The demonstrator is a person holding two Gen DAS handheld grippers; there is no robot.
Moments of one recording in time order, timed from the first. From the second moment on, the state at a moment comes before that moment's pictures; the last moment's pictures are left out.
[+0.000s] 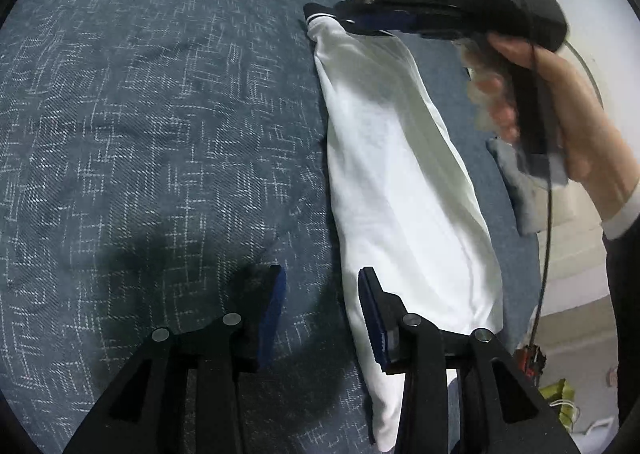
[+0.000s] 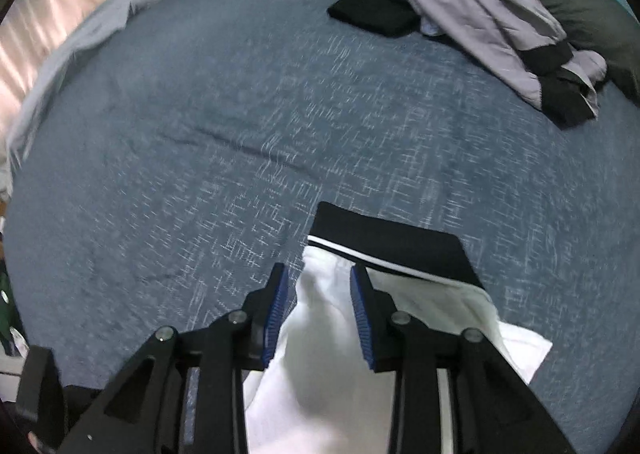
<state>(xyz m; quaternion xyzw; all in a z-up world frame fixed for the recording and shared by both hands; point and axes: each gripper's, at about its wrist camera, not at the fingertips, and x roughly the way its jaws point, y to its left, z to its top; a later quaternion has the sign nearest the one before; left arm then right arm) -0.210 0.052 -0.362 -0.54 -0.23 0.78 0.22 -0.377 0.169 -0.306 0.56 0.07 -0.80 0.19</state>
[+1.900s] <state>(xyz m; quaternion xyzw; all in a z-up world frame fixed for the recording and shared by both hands) -0.184 -0.010 -0.358 -0.52 -0.22 0.81 0.14 -0.406 0.180 -0.314 0.55 -0.03 -0.82 0.16</state>
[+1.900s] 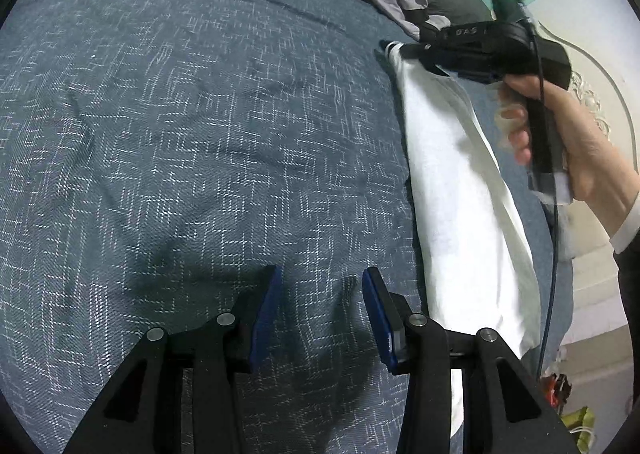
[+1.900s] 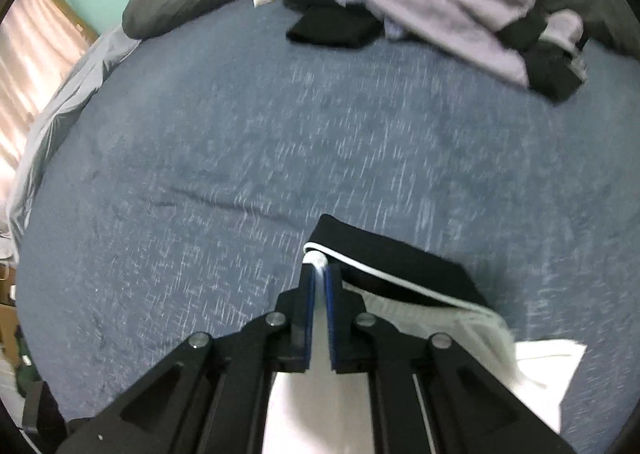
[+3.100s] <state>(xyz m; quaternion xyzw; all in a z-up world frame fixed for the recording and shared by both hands) -0.197 0.034 -0.352 -0.54 -0.19 0.80 0.17 -0.390 0.274 -0.296 0.51 -0.02 -0.85 0.11</state>
